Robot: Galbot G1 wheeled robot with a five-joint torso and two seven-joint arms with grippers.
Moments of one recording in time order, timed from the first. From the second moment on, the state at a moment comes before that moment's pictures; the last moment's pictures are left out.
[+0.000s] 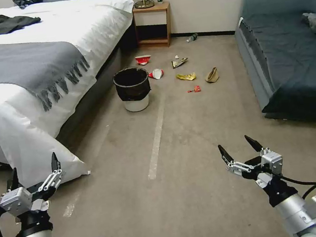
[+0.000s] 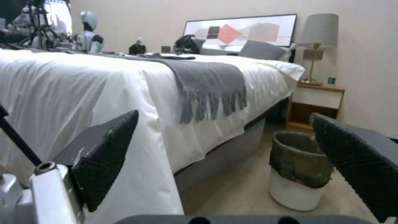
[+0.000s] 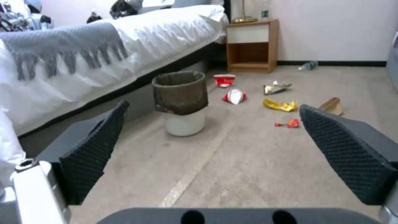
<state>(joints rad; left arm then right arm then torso) 1.84 -1.60 -0.89 -2.34 -0.31 -0.19 -0.03 -1.83 1.42 0.73 2.29 0.37 0.02 -0.37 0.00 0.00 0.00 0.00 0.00</state>
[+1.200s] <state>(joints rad) 1.85 -1.60 -0.89 -2.35 -0.30 -0.20 -0.03 -1.85 1.42 0.74 2.31 0.36 0.04 -0.39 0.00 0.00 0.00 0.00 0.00</state>
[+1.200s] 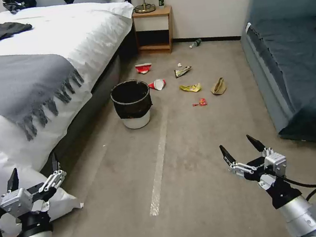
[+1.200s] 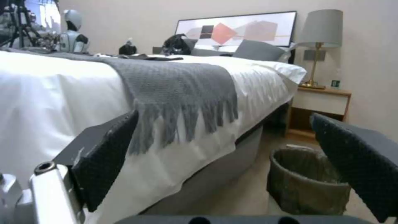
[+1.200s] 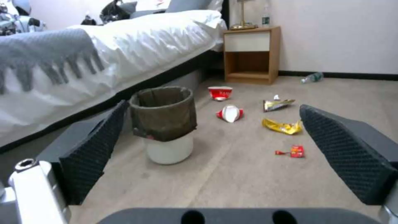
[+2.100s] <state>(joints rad) 1.85 -1.60 -0.89 -2.33 -0.31 -0.20 -0.04 -1.85 1.43 0.74 2.30 0.35 0.05 -0.40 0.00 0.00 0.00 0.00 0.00</state>
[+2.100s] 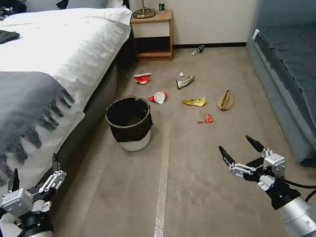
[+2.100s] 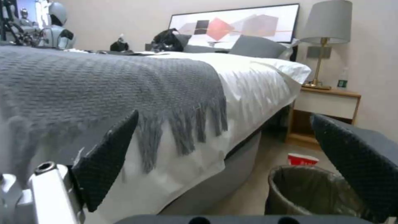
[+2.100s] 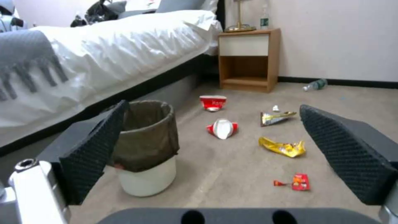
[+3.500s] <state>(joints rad) 1.84 -1.59 -0.89 -2.33 -0.31 -0.19 -0.04 -1.84 1.42 0.74 2.29 0.37 0.05 -0.40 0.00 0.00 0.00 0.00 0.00</state>
